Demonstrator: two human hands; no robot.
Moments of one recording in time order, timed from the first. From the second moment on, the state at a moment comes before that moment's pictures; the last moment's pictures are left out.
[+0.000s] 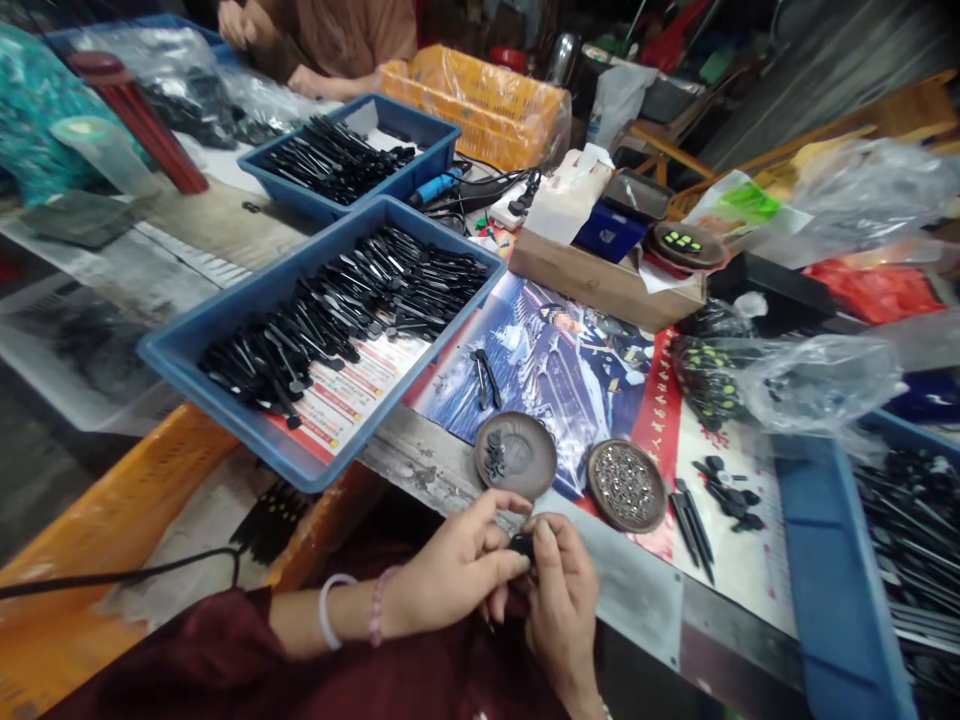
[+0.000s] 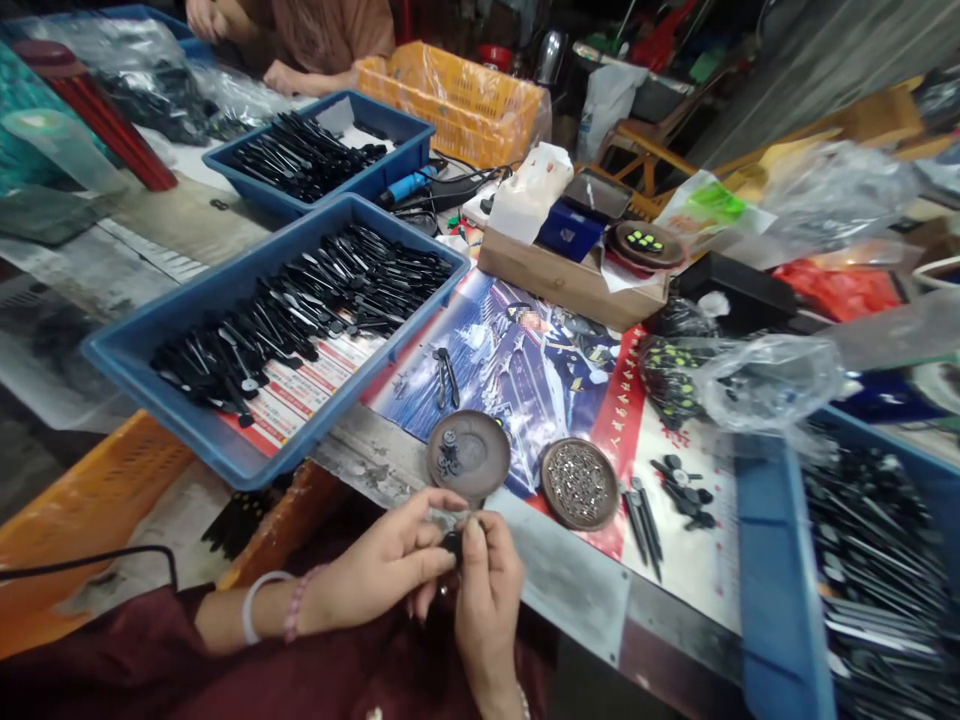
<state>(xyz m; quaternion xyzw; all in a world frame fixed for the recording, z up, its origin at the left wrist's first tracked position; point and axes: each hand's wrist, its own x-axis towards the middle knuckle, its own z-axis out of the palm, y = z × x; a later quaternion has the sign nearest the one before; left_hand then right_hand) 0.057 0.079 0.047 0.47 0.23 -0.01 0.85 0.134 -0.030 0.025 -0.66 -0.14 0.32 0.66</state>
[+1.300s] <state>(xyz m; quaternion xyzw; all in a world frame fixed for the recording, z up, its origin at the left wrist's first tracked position) 0.070 0.100 0.043 0.46 0.23 -0.02 0.86 0.306 -0.067 0.006 -0.92 -0.35 0.08 0.16</state>
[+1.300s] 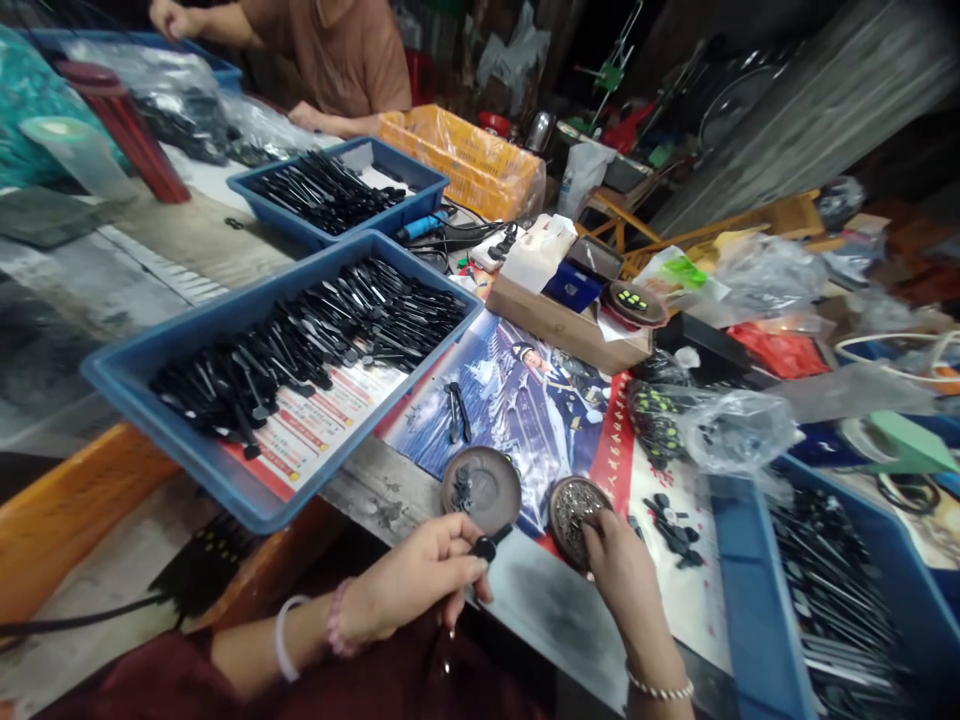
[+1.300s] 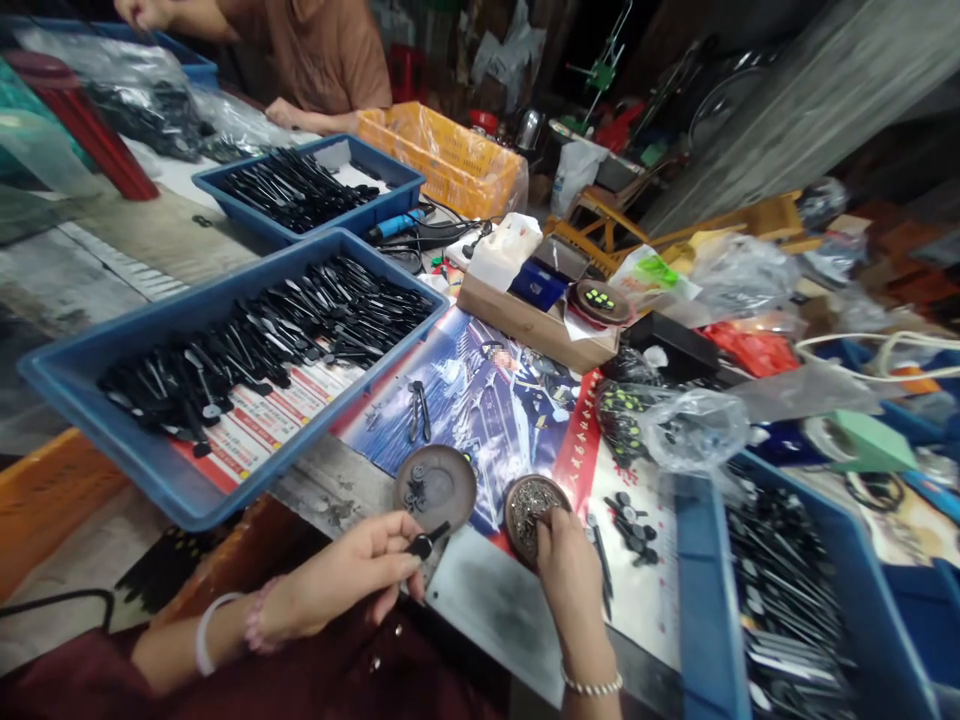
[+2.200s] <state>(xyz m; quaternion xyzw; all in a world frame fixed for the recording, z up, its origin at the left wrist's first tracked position) 0.062 0.090 0.048 0.63 0.21 0.03 0.75 0.180 -0.038 0.064 -0.75 -0.42 0.26 0.44</state>
